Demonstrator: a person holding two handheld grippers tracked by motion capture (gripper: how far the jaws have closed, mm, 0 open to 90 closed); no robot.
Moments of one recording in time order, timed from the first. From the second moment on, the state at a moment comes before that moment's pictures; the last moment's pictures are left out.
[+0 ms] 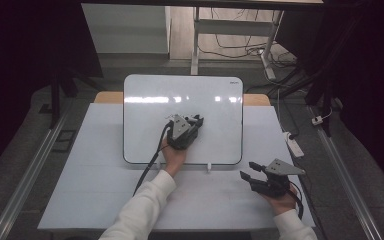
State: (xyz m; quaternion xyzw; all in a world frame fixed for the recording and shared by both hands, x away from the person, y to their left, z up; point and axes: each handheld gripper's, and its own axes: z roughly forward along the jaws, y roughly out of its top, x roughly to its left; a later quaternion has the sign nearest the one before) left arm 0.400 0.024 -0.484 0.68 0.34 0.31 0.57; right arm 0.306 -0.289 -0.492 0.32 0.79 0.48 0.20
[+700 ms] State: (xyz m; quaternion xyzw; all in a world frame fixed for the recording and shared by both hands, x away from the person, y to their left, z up) left arm 0.406 0.066 -0.473 0.64 0.39 0.34 0.57; right arm 0.306 -0.289 -0.492 0.32 0.79 0.48 0.20
